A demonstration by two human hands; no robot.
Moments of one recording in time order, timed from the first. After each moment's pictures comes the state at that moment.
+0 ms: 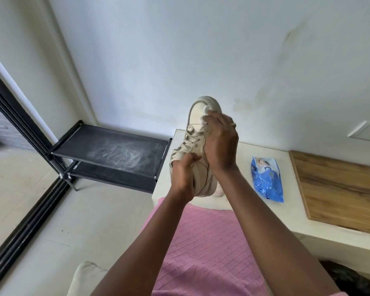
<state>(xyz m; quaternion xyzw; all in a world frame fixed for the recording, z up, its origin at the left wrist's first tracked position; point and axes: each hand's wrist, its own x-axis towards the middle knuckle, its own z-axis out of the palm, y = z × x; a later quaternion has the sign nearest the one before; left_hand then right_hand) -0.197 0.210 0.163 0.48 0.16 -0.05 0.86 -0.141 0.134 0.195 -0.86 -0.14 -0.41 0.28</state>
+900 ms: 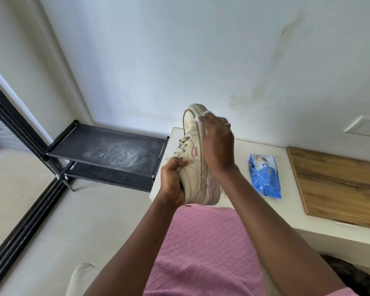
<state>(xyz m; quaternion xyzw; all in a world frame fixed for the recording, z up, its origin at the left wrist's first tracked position) -0.205 0.223 0.156 0.35 0.16 -0.13 0.92 -0.142 0.129 0.190 -0.87 -0.14 -0.41 0.24</state>
